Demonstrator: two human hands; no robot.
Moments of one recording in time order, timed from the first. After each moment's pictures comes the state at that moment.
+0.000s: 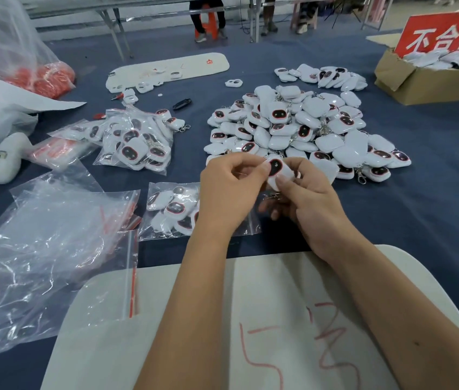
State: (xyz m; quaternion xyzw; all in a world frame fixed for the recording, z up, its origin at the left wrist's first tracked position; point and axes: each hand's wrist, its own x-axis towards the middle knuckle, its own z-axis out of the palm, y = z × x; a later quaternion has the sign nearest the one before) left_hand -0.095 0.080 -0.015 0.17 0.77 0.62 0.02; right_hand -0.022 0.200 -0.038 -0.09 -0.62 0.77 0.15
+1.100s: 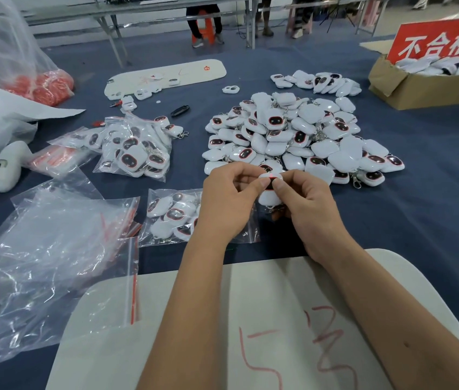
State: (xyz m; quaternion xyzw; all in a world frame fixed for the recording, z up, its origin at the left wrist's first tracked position) left_hand -0.105 0.077 -0.029 0.22 0.76 0.61 0.06; right_hand -0.025 0.205 -0.047 -0.14 -0.69 0.68 0.21
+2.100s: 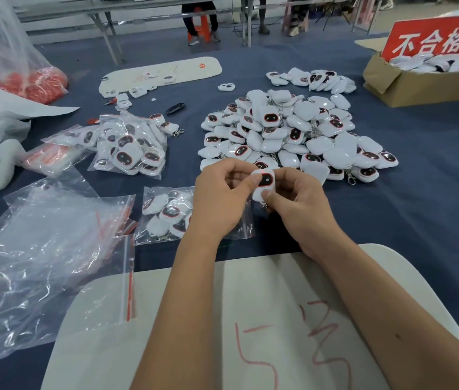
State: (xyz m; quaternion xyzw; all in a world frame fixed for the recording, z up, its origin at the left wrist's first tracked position) left_hand -0.104 0.074 -0.026 0.22 0.77 0.60 0.04; right_hand -0.023 0.203 -0.049 -0.12 -0.72 0.65 0.21
